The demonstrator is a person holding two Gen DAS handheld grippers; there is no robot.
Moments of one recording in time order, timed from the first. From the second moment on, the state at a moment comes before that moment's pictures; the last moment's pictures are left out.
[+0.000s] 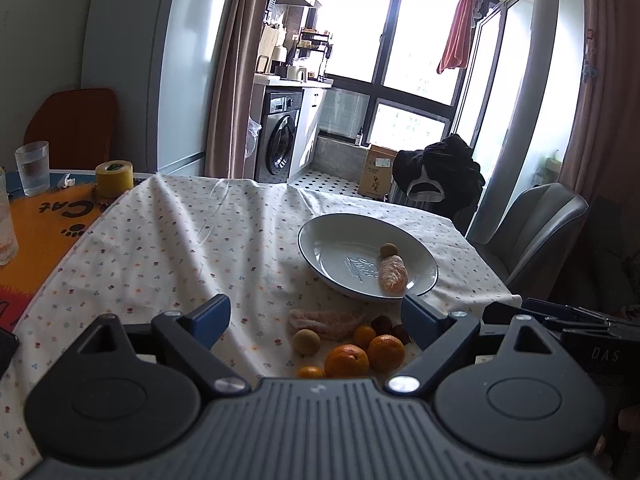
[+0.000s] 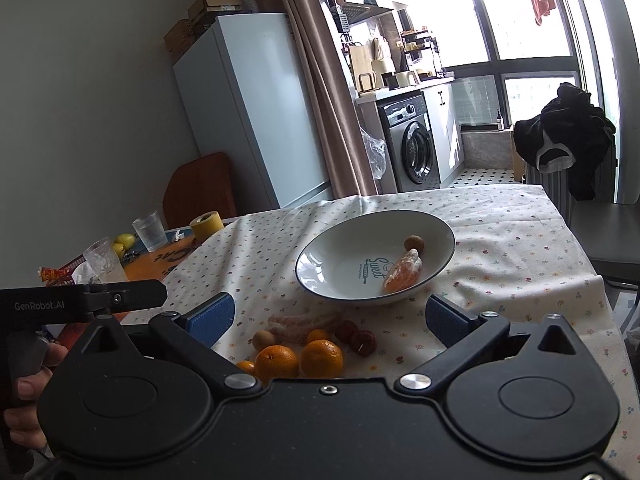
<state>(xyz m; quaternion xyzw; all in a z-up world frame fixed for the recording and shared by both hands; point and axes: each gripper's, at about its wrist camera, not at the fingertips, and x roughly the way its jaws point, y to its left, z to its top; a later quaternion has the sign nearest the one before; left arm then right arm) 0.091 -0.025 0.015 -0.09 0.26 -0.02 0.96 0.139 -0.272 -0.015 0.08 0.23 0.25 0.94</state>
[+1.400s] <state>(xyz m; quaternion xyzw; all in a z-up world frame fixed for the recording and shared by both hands) 0.129 -0.046 -0.054 -0.11 0.32 -0.07 0.94 0.165 -0.252 -0.070 0.08 0.30 0.28 0.91</state>
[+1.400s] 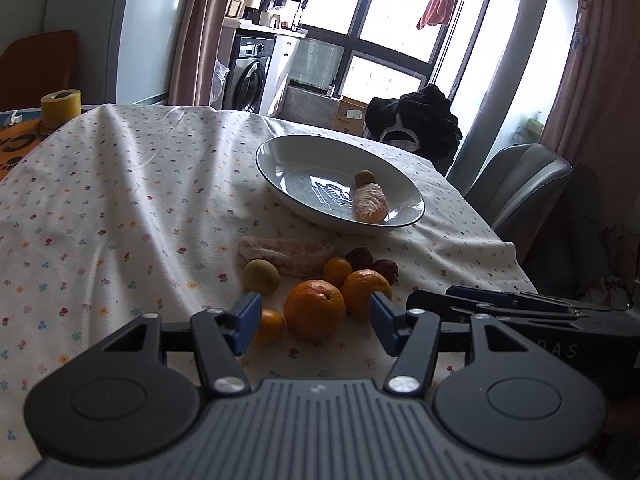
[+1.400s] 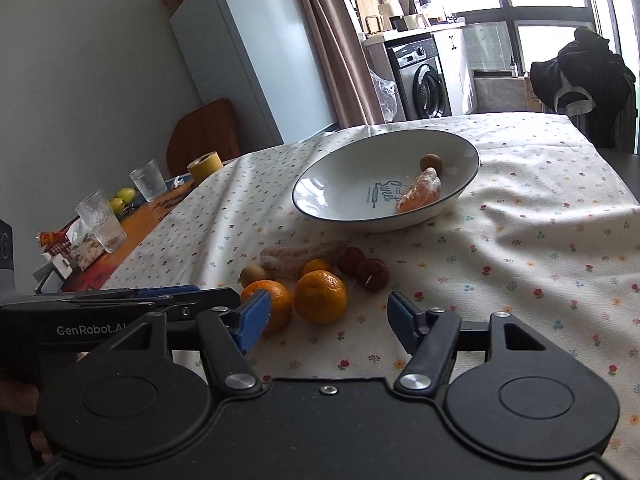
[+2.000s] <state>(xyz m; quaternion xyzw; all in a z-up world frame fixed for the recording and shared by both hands) 0.147 -0.048 -0.065 -0.10 0.33 -0.07 0.94 0.189 -0.239 -0.099 0.12 0.34 0.30 0.88</state>
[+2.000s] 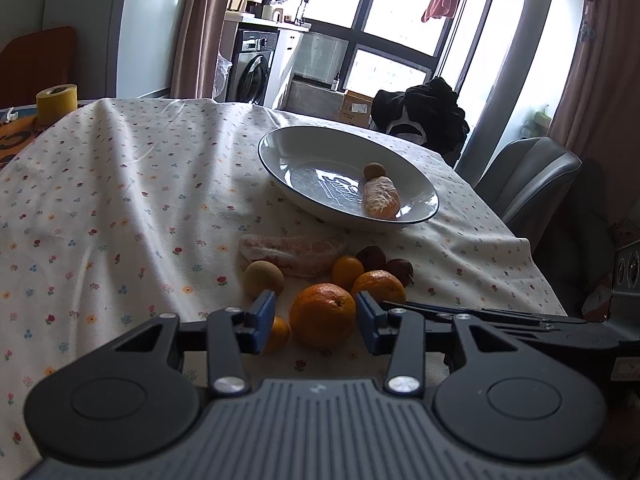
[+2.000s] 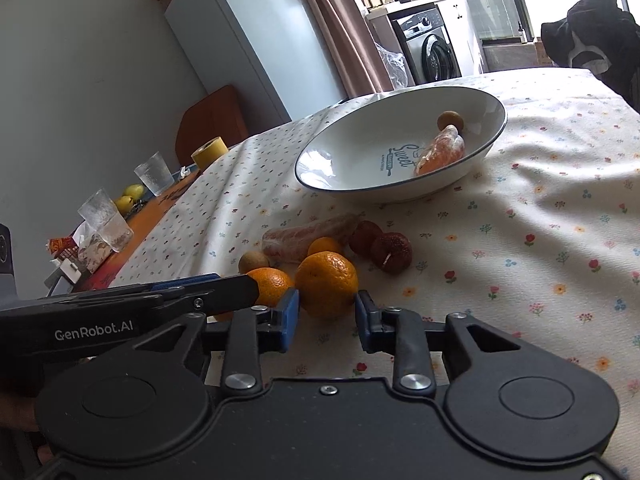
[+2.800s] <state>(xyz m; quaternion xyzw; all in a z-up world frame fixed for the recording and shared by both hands) 0.161 -0.065 -0.080 -0.08 0.35 -0.06 0.93 0.178 -0.261 -0.097 0.13 0.32 0.28 0.89</state>
